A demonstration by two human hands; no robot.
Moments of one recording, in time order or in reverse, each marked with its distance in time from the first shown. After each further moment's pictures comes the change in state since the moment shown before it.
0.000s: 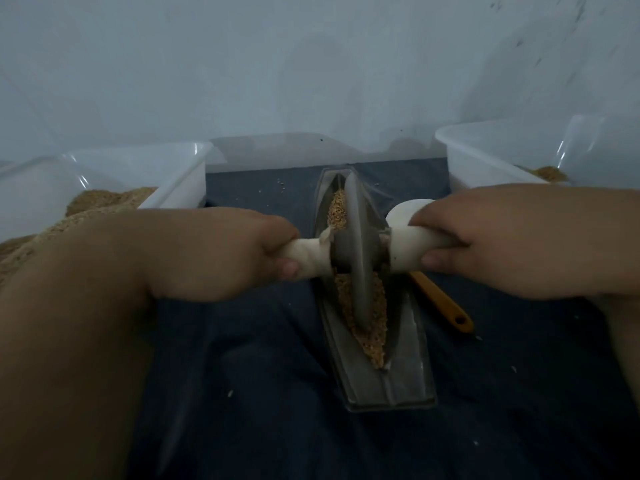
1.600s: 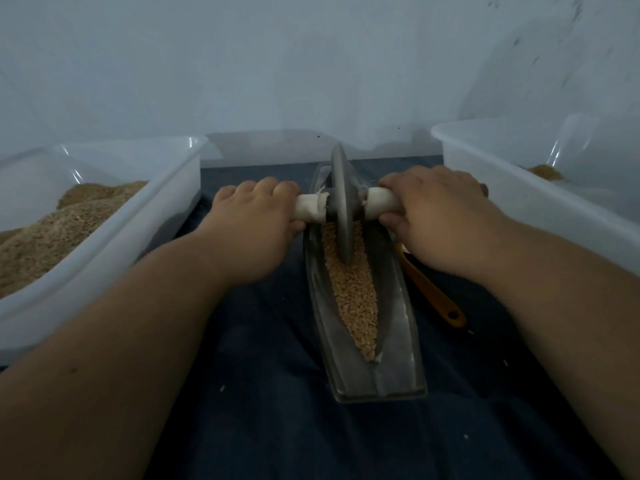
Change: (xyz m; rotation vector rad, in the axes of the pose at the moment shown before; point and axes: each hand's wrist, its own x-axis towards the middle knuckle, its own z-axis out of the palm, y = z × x) left_hand 0.051 -0.009 0.043 0.227 0.510 -0.107; right_hand 0.052 0.016 0.050 -0.132 0.492 0.081
